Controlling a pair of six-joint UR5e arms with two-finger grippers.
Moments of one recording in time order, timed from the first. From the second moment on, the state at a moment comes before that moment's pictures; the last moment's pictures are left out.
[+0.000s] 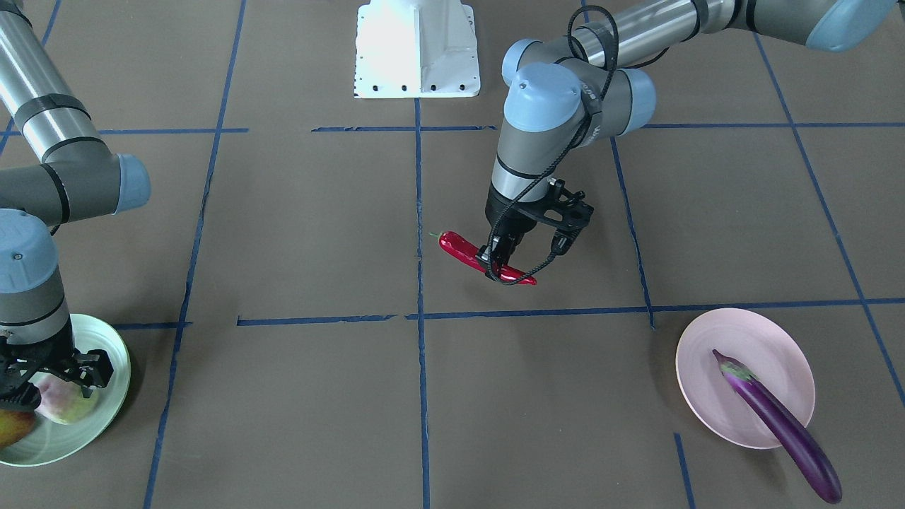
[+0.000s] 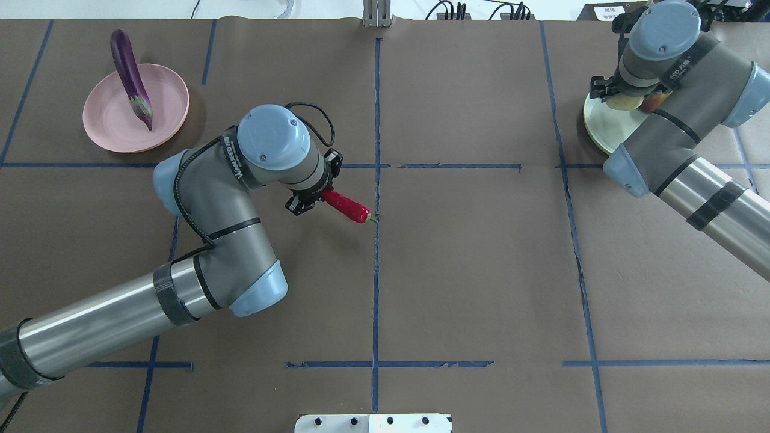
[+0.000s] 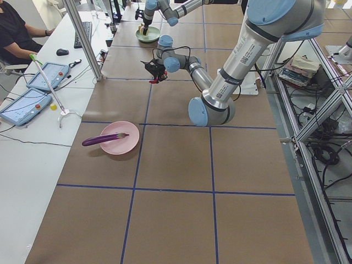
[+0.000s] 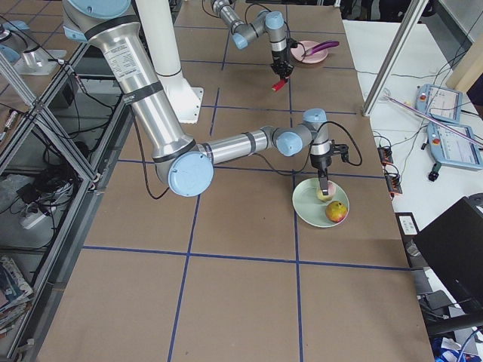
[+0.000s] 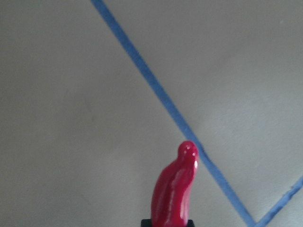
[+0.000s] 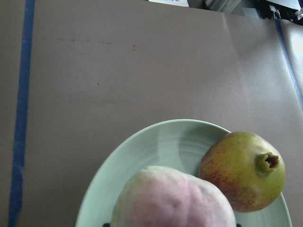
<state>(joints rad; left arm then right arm) -0.68 -2.27 -1.54 -1.78 -1.80 -2.02 0.99 -1.11 1.32 -1.32 1.72 0.81</state>
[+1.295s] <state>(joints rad) -1.04 -2.18 -1.13 -2.02 -1.80 -1.40 1.01 -1.27 1.70 -1.34 2.11 0.89</state>
